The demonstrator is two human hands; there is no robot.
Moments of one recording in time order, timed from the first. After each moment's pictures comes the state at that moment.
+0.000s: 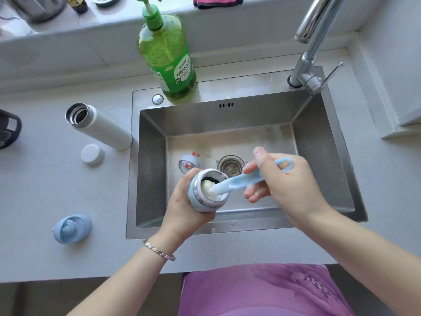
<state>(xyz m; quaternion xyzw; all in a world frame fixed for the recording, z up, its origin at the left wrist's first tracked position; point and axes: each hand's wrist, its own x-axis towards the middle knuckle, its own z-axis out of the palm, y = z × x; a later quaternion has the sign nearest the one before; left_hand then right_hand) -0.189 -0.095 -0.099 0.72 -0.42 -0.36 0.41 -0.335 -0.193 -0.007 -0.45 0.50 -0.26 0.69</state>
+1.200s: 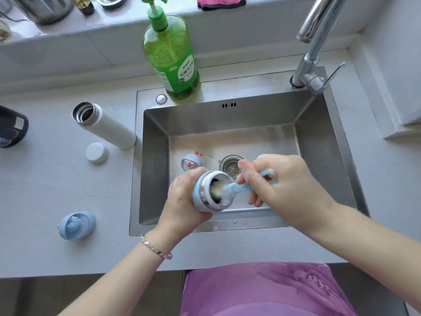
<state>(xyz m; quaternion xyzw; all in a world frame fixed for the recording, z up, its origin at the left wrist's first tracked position) -0.175 -0.091 -0.103 0.71 -0.55 -0.24 0.36 -0.343 -0.190 -0.005 -0.71 0.40 -0.21 0.54</state>
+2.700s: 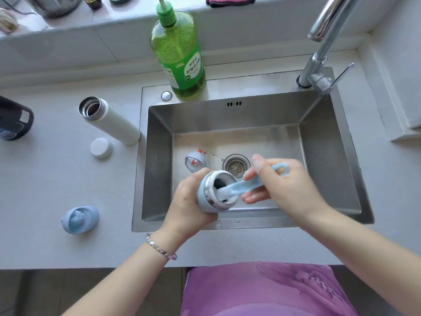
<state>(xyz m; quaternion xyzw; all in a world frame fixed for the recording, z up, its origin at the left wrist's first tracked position) -0.182 -0.086 -0.095 0.73 -0.47 -0.34 0.36 -0.334 -0.188 -0.011 -0.49 0.49 -0.20 0.69</state>
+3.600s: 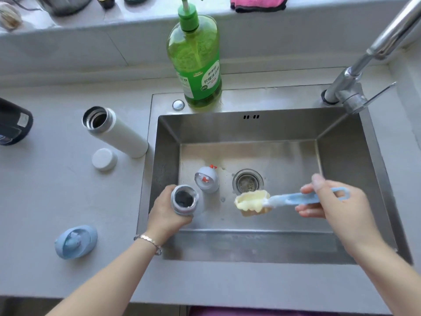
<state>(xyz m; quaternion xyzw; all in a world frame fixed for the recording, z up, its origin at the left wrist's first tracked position) -0.089 -0.083 -0.182 0.84 -0.32 -0.34 0.27 -0.350 -0.223 -0.064 -0.48 0.63 -0.23 0.56</state>
